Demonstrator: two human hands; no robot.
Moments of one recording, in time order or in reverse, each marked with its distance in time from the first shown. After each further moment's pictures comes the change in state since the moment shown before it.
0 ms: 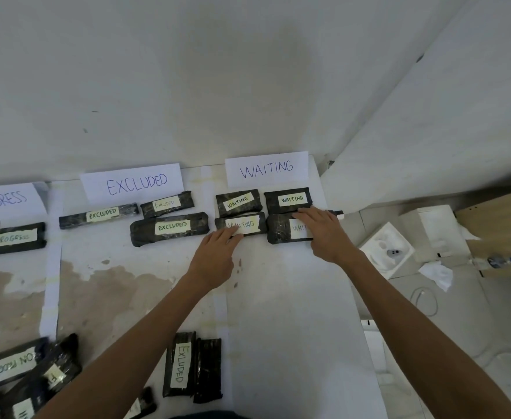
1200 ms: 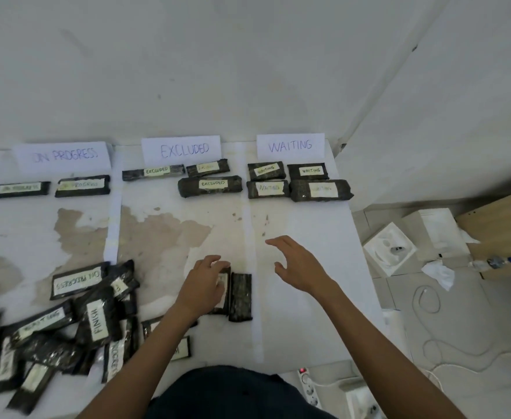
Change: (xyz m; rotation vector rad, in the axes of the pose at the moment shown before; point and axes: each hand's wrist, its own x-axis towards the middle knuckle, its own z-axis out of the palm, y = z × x) left_hand -0.199 -0.010 0.018 -0.293 -0.008 -0.213; right_hand -0.124 -0.170 0.050 0.306 0.000 -0.030
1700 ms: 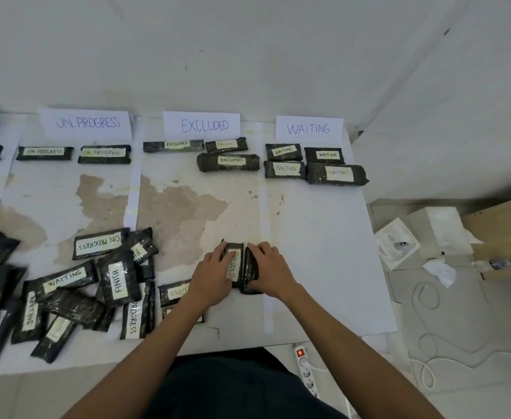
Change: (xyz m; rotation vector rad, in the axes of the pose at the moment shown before) left_hand -0.043 -0.017 0.026 0.151 -0.088 -0.082; right_hand -0.010 -0.059 0.094 -0.170 -0.205 0.095
